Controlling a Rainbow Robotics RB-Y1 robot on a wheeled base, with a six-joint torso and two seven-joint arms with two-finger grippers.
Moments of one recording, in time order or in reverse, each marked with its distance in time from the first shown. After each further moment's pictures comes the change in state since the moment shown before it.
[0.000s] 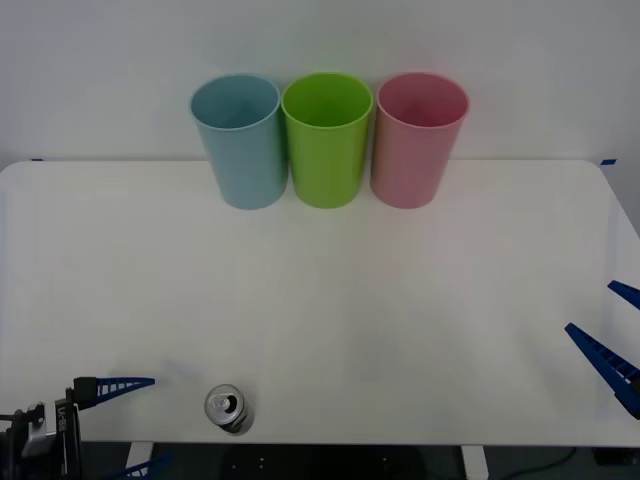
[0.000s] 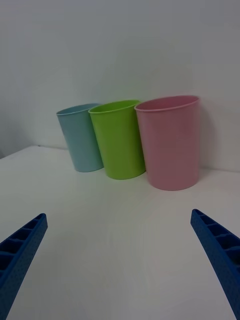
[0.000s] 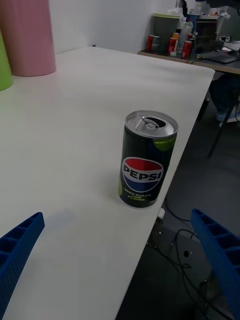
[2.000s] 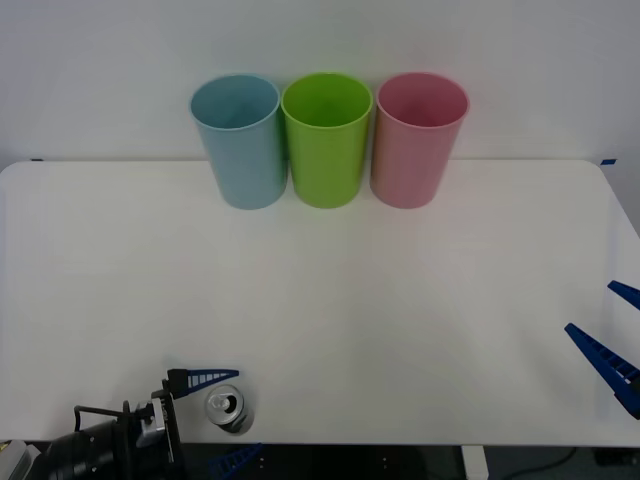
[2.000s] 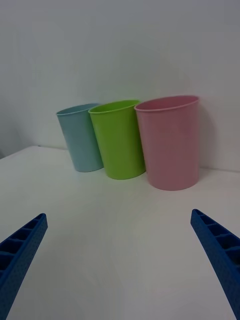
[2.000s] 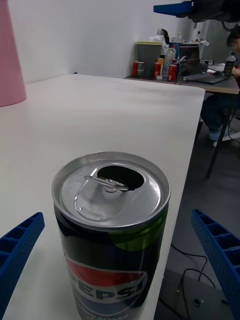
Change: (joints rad) right arm 0.000 0.000 0.000 0.000 0.000 0.000 0.000; left arm -0.110 -0.279 -0.016 0.068 -0.185 0.009 -0.102
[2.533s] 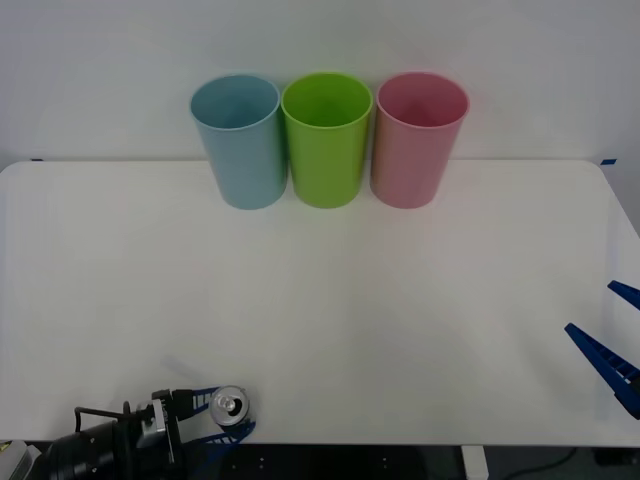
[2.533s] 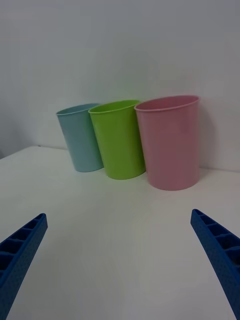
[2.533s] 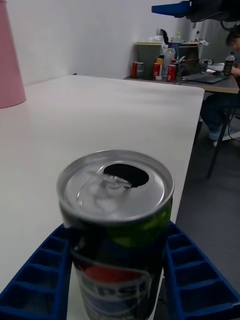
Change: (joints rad) right arm 0.000 0.000 0.000 0.000 0.000 0.000 0.000; left arm 0.001 0.000 -0.001 0.000 0.003 0.000 -0.011
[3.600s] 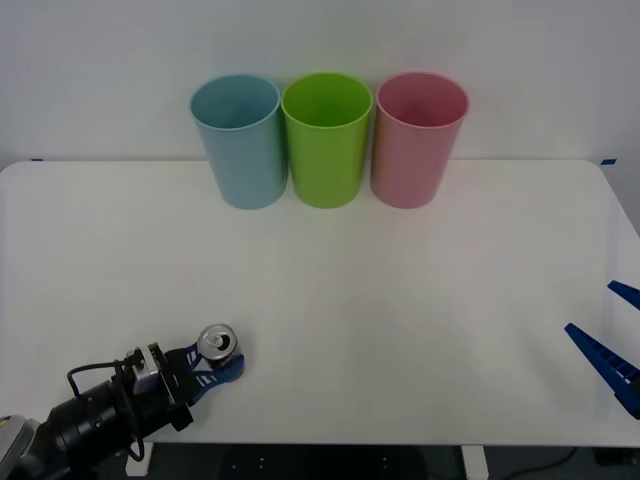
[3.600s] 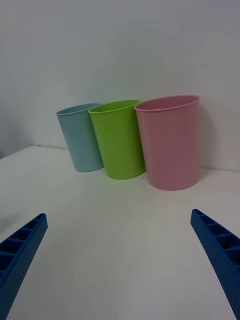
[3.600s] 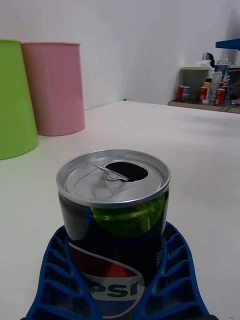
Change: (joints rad) right arm 0.000 0.000 0.000 0.000 0.000 0.000 0.000; left arm -0.050 0.000 -0.009 -0.044 0.171 0.171 0.031
